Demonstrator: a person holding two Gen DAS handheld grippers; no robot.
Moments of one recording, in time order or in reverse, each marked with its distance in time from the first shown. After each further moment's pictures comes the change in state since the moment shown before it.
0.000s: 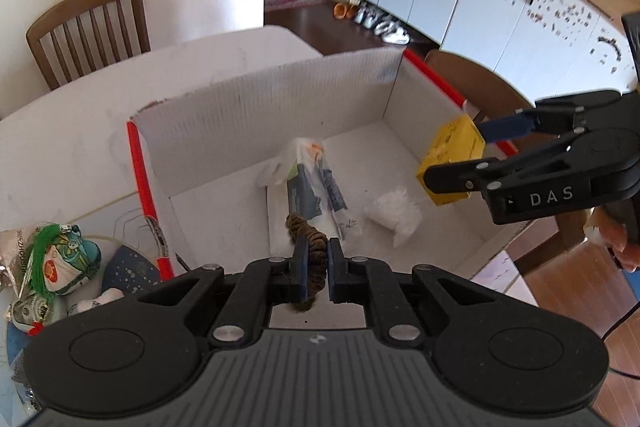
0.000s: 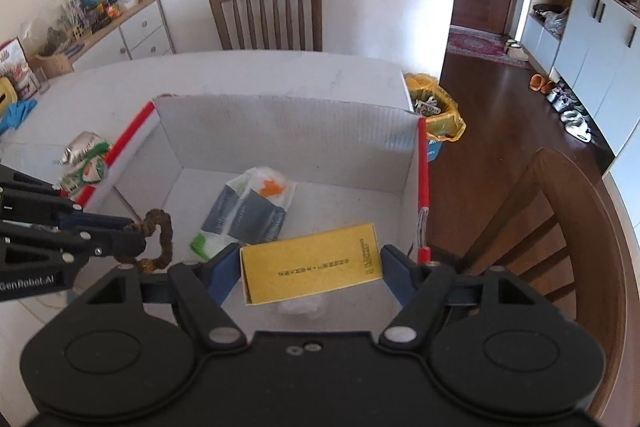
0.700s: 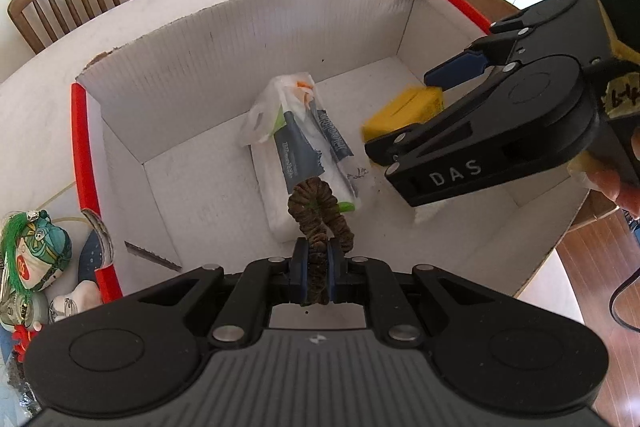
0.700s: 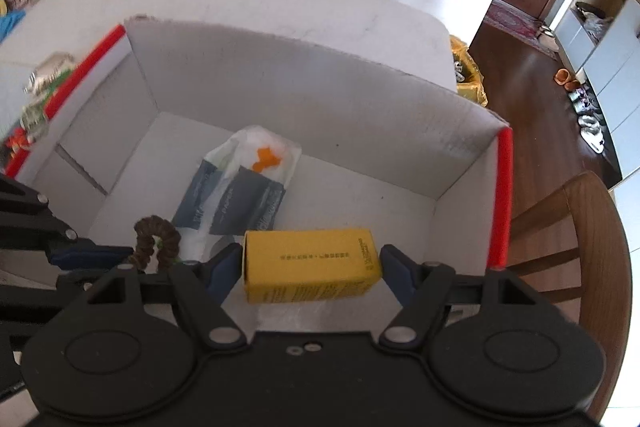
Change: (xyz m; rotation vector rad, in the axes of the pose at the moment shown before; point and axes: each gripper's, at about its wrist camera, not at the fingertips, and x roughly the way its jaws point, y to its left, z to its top) left arm 0.054 -0.009 0.006 0.032 0.190 0.035; right arm 0.085 0.016 0.033 -0.176 0.236 -0.036
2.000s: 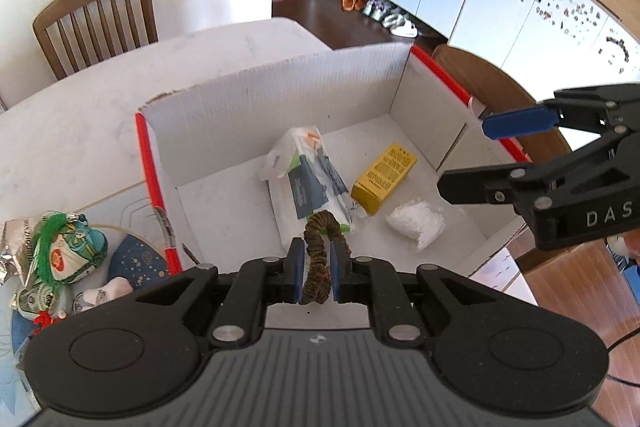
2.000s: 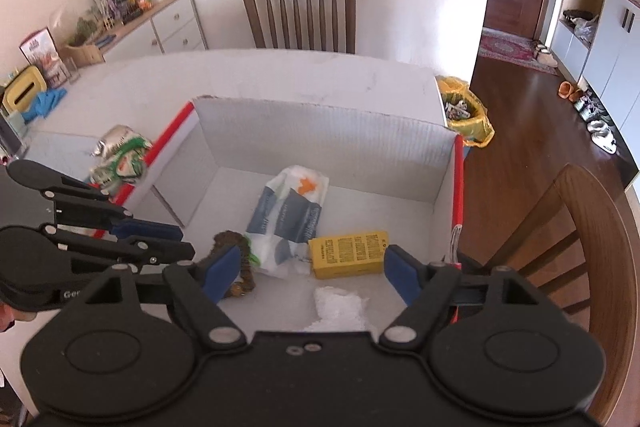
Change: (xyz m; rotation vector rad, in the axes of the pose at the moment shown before) left arm -0.067 0.010 -0.018 -0.054 -0.178 -0.025; right arm -0.099 -0.002 -0.053 0.138 -0.257 0.112
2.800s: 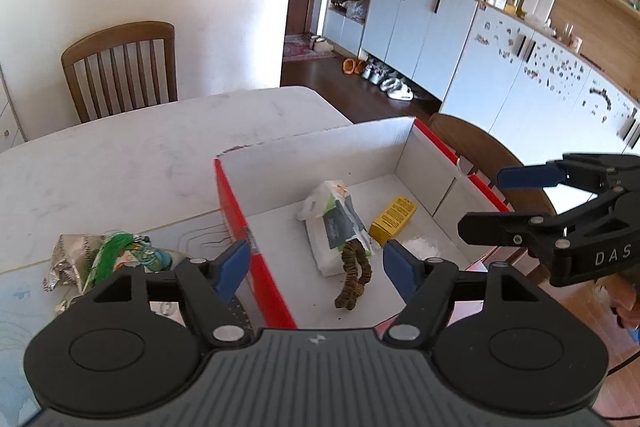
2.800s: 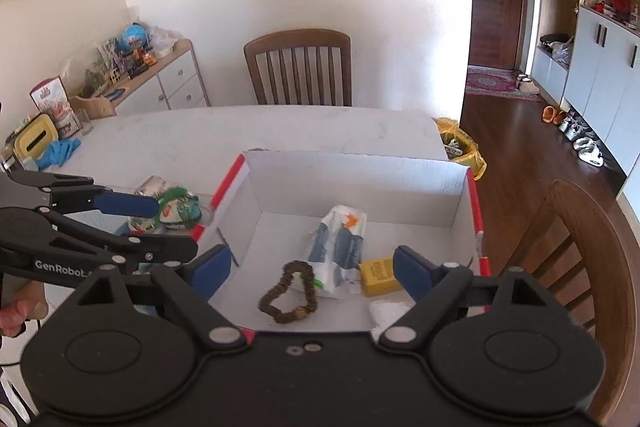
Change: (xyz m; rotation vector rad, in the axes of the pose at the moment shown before) left arm -0.081 0.047 -0.021 -0.026 -0.196 -0.030; right arm -0.046 0.062 -0.012 0.070 -0.163 -0.027
